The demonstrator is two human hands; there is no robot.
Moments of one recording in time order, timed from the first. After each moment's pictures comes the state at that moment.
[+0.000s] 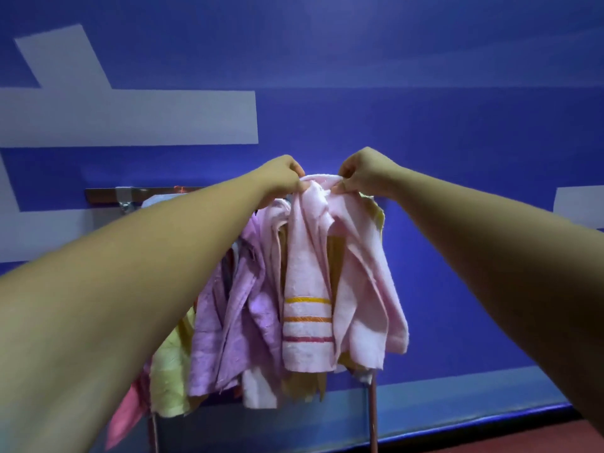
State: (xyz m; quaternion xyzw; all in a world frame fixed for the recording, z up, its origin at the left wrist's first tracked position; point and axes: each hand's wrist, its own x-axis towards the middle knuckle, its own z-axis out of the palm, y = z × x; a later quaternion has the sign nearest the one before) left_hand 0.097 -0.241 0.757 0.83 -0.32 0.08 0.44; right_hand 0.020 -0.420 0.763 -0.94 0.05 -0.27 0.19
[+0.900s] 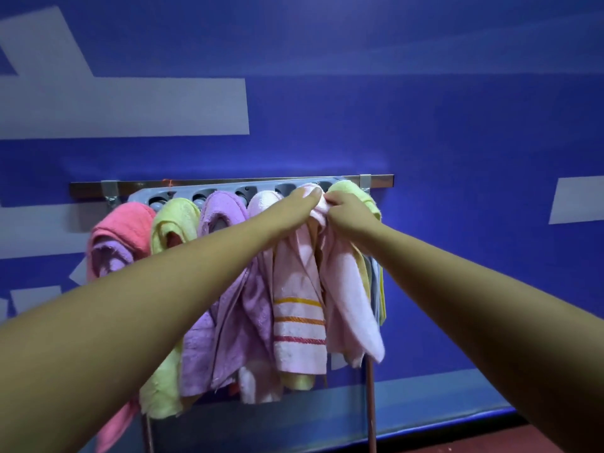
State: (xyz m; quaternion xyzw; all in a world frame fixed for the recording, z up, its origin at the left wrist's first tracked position) left_hand 0.079 -0.268 0.690 0.80 -0.38 0.03 0.45; right_hand 0.054 -0.404 0.666 -0.86 0.01 -0.30 0.42
